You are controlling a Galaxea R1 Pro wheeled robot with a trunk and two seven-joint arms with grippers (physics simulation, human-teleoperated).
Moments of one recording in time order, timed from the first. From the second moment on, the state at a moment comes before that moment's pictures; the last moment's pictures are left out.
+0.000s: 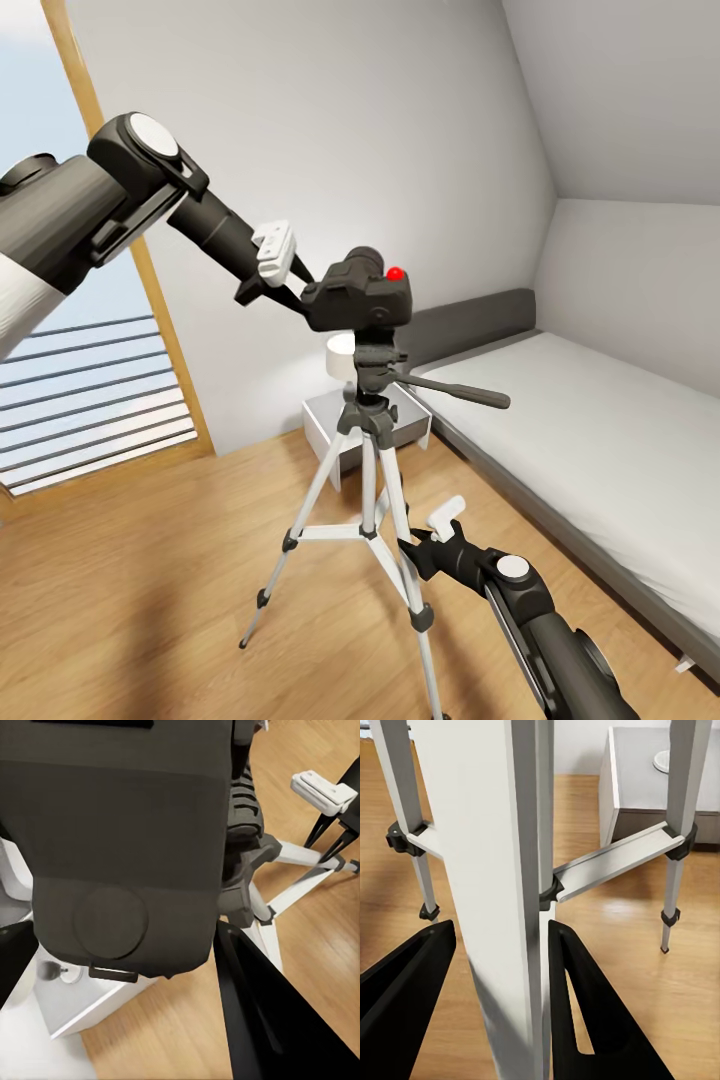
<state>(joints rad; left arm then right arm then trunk) -1.87 0.33 -1.02 -0.99 0.16 0.50 -1.46 -0.34 -0.03 0.18 -1.33 0.18 0.45 0.49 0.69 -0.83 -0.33</state>
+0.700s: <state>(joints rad) -1.87 0.35 -0.97 -1.03 0.21 0.49 -1.46 -0.34 -0.03 0.18 -1.33 0.18 0.45 0.49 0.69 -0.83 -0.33</state>
